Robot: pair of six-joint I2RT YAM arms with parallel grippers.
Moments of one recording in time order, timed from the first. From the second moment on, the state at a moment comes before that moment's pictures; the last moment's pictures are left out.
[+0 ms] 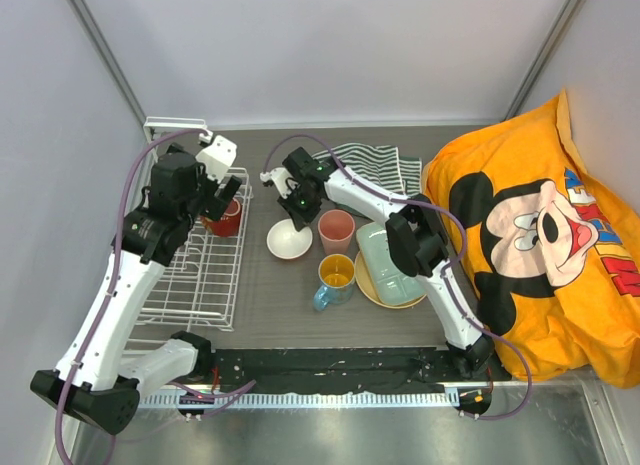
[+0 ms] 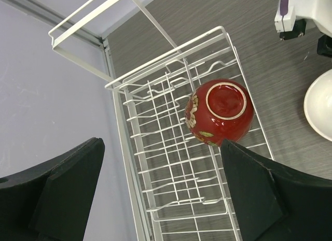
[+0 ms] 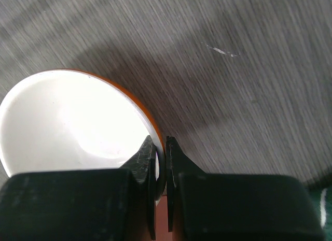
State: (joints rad) left arm -0.34 1.04 1.27 -0.72 -0.31 0.44; right arm 0.75 2.35 2.08 -0.84 -0.25 -0.24
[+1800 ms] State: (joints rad) left arm -0.15 0.89 0.89 -0.50 0.03 1.15; right arm 0.75 2.24 2.01 -0.80 -0.23 -0.25
